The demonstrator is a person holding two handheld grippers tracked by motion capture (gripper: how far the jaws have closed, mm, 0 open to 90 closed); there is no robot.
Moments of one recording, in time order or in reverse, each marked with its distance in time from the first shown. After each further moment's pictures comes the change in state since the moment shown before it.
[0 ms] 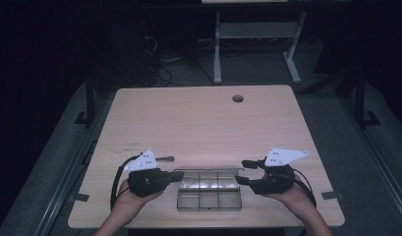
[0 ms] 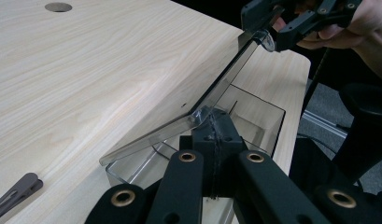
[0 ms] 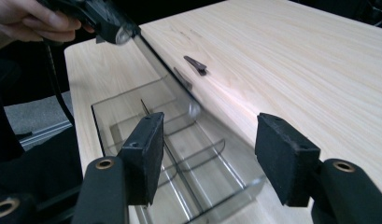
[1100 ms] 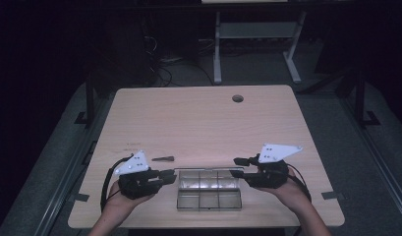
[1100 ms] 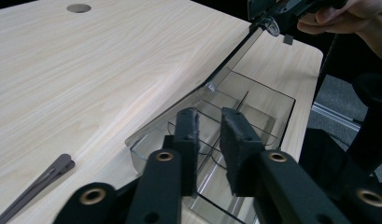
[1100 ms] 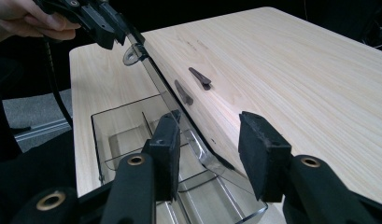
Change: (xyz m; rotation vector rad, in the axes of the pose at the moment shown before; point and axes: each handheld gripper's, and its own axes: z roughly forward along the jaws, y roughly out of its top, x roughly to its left) left arm 0.002 -0.003 -0.021 0.010 0.052 0.032; right arm -0.001 0.014 0.010 -0.018 0.020 -0.069
